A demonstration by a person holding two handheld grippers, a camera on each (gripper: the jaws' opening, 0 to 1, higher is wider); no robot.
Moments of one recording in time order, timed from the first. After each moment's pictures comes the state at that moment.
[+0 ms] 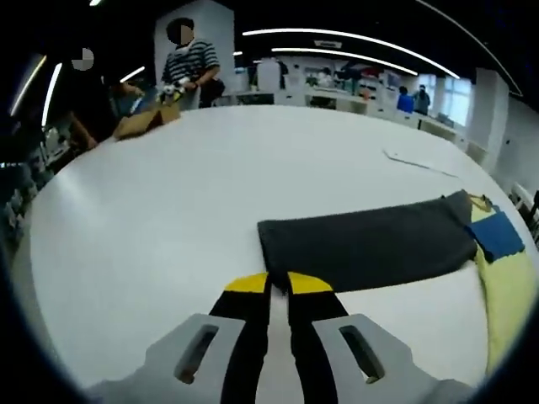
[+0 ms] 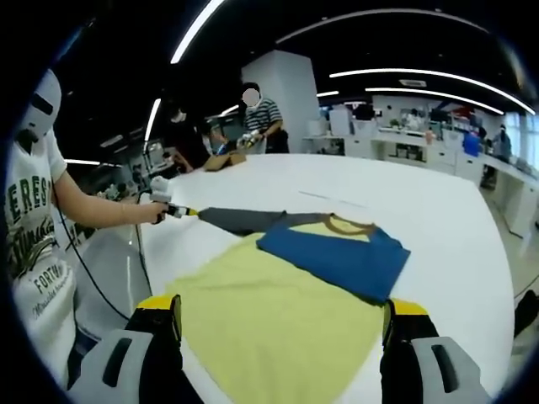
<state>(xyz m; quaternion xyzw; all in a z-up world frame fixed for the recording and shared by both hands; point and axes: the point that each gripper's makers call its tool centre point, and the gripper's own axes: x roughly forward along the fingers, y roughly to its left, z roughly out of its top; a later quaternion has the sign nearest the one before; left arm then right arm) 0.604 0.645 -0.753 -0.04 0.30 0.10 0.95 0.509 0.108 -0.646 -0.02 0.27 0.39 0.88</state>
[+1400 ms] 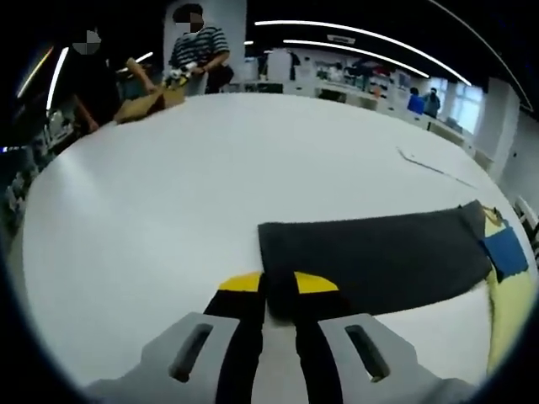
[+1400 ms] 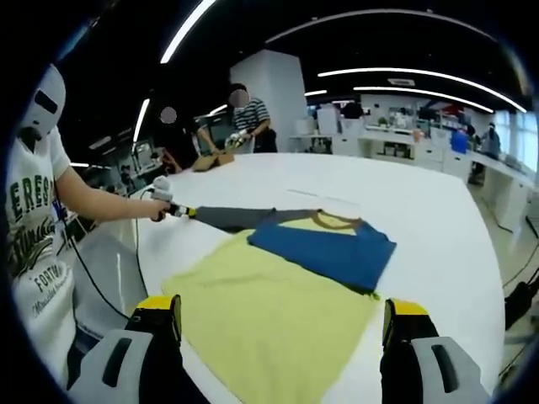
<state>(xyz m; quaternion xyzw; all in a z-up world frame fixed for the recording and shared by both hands) 0.631 0.653 -0.774 -0.07 0.32 0.11 0.94 0.500 0.093 -0.645 -0.03 0.27 0.36 0.89</state>
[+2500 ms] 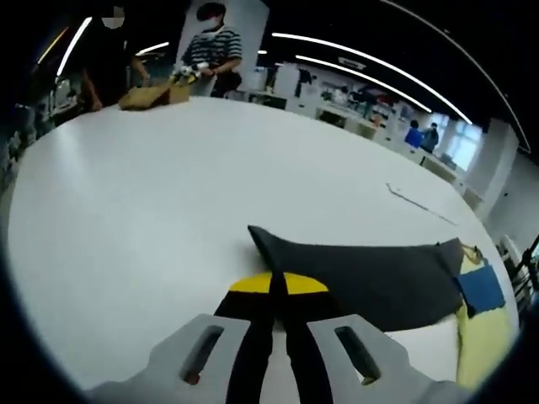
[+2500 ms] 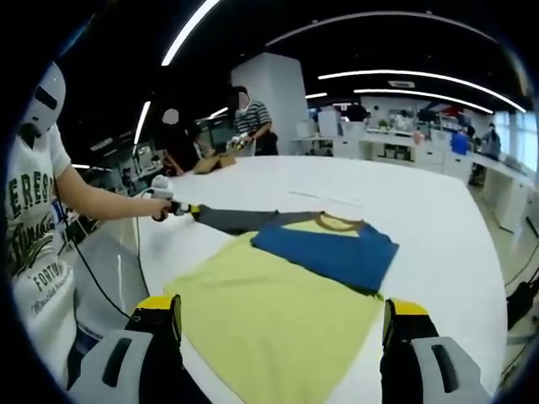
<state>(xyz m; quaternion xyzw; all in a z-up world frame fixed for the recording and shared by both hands) 0.637 0.638 -0.753 -0.14 0.27 0.11 0.95 0.495 0.098 -0.645 -0.02 0.26 0.37 0.89</state>
